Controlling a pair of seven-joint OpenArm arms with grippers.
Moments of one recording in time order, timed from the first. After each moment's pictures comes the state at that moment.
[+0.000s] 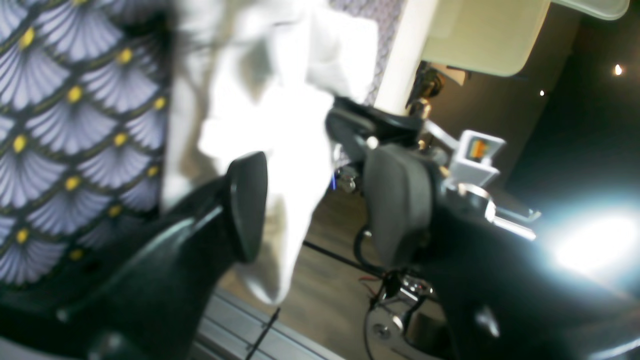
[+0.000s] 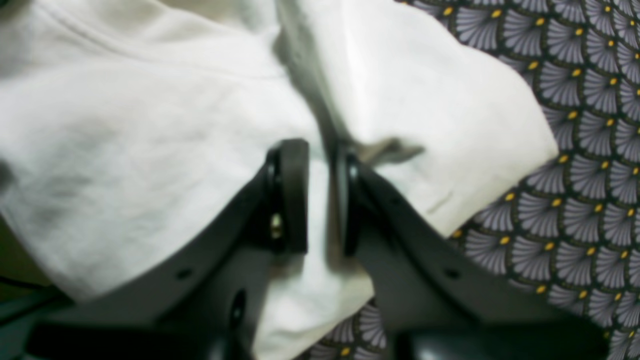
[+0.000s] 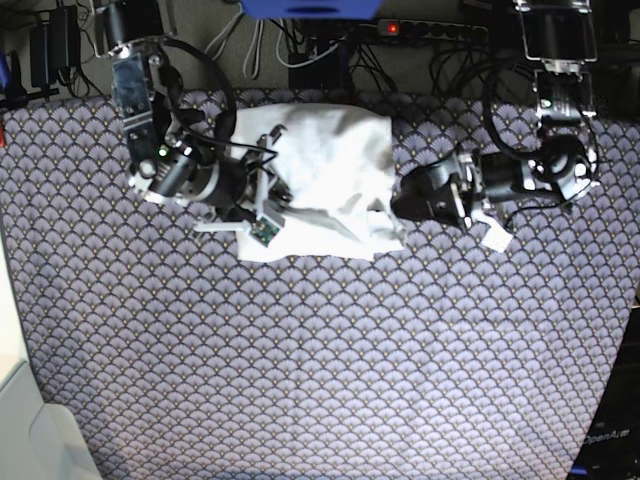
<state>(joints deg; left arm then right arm) 2.1 -17.7 -8.8 84.1 -85.1 5.5 76.2 -3.4 8.2 -10.5 100.7 10.5 39.7 -54.4</state>
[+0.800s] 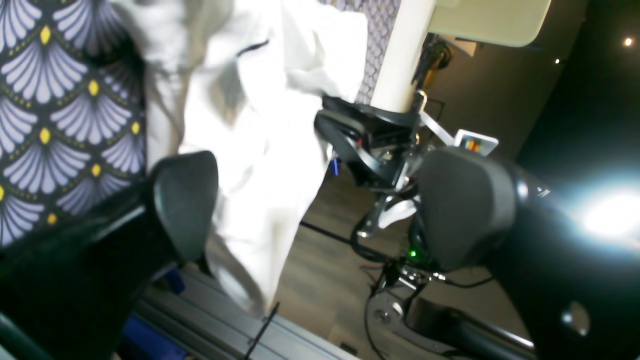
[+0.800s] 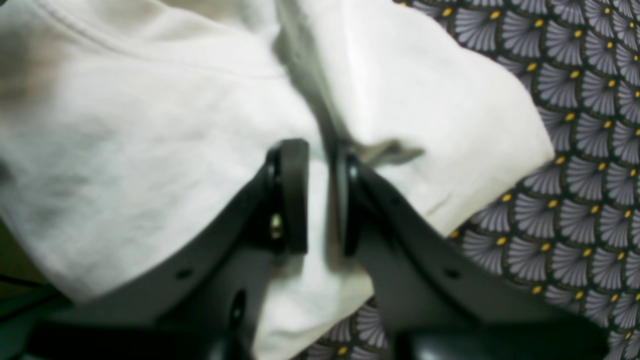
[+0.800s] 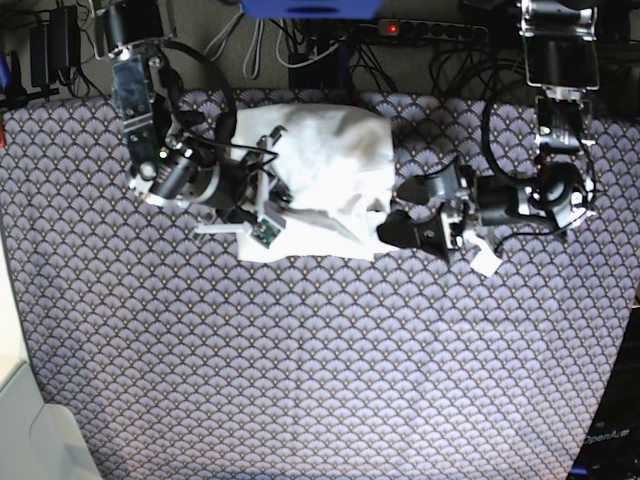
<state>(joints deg) -3.6 -18.7 -4.7 81.8 -84.6 5.4 78.8 -2.9 8.2 -10.7 100.6 10.5 39.7 -54.9</state>
